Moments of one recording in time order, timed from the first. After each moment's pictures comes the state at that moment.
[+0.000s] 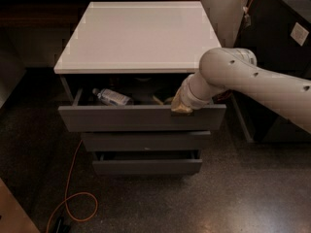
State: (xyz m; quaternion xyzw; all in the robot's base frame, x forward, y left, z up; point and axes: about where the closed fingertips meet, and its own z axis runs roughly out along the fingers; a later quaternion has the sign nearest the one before) arm 0.629 -0.099 0.734 -0.66 0.70 0.00 0.27
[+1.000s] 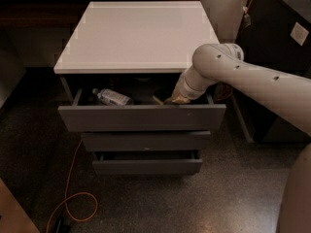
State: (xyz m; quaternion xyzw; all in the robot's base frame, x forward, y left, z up) arm 0.698 -0.107 0.713 -0.66 0.70 -0.03 0.27
